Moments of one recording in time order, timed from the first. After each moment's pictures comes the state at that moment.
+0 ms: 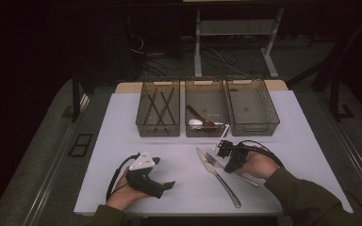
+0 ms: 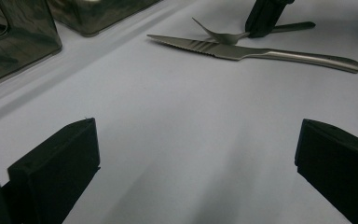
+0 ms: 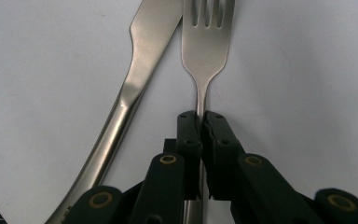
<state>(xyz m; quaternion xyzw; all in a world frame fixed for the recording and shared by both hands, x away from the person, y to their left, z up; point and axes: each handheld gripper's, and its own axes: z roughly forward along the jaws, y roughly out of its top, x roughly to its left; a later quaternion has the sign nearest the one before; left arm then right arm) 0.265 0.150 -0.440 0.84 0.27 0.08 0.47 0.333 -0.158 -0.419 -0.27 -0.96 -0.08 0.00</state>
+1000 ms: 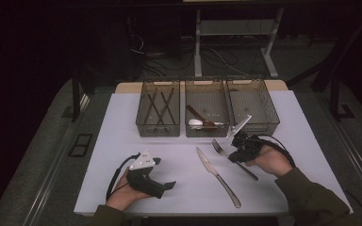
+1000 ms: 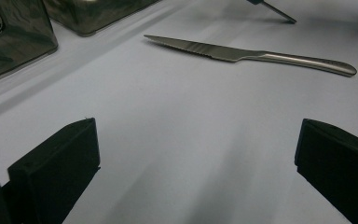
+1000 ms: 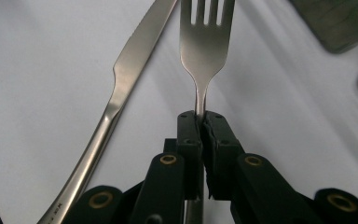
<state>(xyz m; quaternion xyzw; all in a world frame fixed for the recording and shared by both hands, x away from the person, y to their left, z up) 0.264 0.148 -0.439 0.84 0.28 0.07 0.46 0.338 -0.198 -0.395 -0.29 -0.93 -0.20 -0.02</state>
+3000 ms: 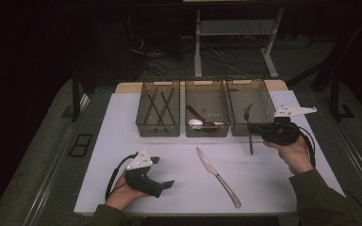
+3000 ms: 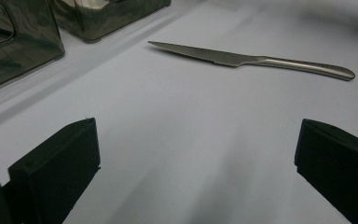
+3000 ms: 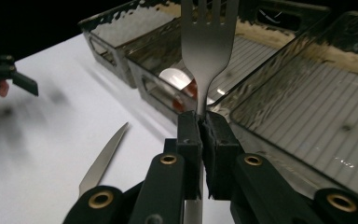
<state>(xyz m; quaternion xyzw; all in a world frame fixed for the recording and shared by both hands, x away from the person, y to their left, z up) 0.266 0.154 -0.440 0.83 0.27 0.08 0.48 0.340 -0.289 -0.365 -0.37 -0.78 -0.49 -0.12</state>
